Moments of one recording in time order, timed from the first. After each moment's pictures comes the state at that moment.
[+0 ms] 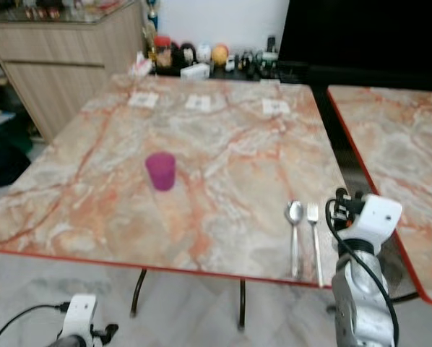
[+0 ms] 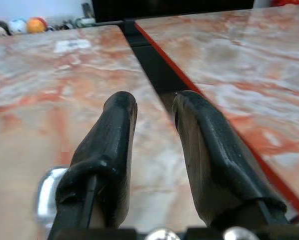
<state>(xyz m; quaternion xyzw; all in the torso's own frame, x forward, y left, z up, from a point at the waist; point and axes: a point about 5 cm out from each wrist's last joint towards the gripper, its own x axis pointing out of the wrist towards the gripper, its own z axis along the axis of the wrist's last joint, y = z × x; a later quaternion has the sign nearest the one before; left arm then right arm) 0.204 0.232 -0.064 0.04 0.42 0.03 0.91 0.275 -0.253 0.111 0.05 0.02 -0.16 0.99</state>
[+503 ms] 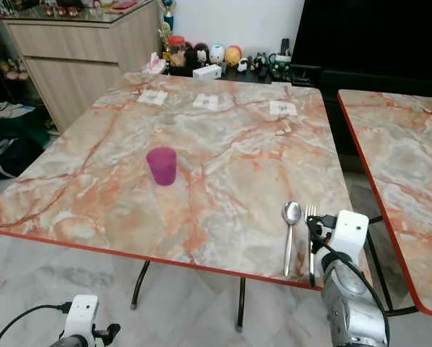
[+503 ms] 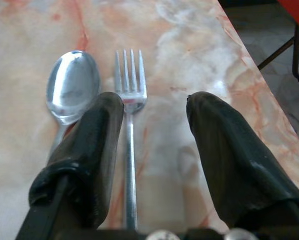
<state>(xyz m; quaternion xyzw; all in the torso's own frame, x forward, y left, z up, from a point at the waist) 0.202 0.234 -0.064 0.04 0.42 0.03 0.91 0.277 -0.235 0.071 0.08 0.18 -0.12 0.97</state>
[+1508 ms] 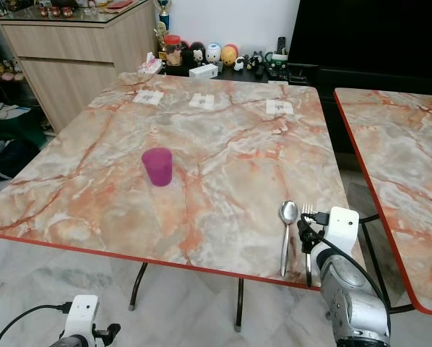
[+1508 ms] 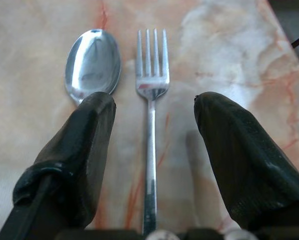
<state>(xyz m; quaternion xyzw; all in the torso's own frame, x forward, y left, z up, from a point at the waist) 0.202 0.234 -0.064 0.04 0.42 0.03 0.91 0.280 -0.228 0.073 0.09 0.22 -0.07 0.97</state>
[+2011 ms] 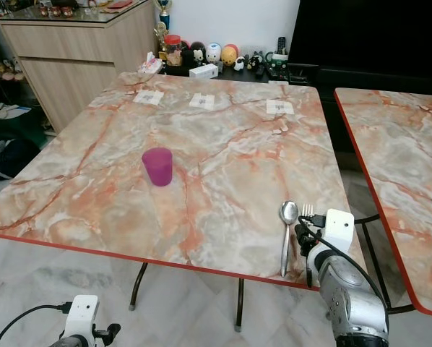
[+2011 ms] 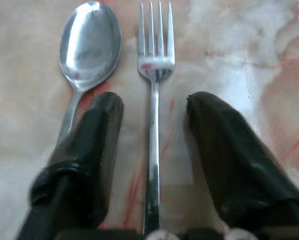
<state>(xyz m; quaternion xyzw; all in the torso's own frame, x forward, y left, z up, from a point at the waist) 0.202 0.234 -0.064 0.04 0.42 0.03 0.91 0.282 -0.230 0.065 0.09 0.25 -0.07 0.96</state>
